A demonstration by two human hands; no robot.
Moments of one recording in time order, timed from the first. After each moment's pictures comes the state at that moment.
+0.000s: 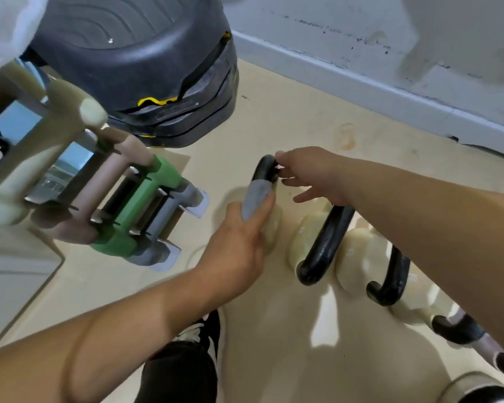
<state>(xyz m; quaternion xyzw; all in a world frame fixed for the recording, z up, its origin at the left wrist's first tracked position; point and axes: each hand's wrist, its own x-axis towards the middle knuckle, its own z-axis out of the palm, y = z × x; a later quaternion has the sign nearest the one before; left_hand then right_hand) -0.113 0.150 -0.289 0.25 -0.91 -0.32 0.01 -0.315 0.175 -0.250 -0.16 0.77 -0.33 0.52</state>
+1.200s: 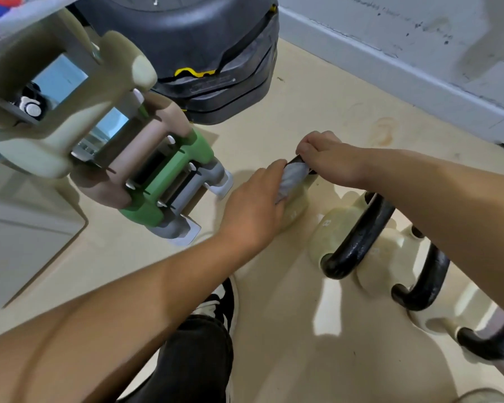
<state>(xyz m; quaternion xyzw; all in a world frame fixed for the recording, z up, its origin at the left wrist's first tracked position) -0.126 0.121 -0.310 0.35 -0.89 -0.29 0.10 -0.314 0.156 -0.271 -0.42 0.79 -0.14 0.43</state>
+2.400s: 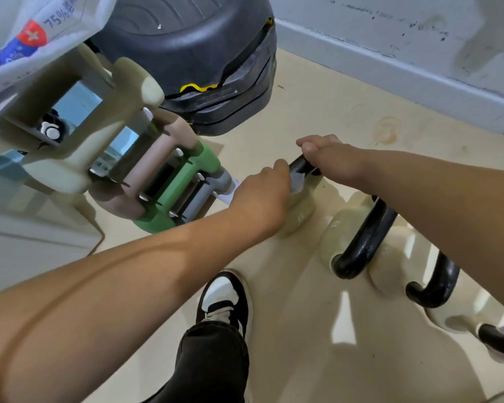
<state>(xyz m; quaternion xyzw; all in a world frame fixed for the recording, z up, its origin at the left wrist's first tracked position) -0.155 0.102 -0.270 0.36 -0.92 -0.14 -0.11 -0.305 0.161 -0.269 -0.37 0.79 -0.22 0.44</state>
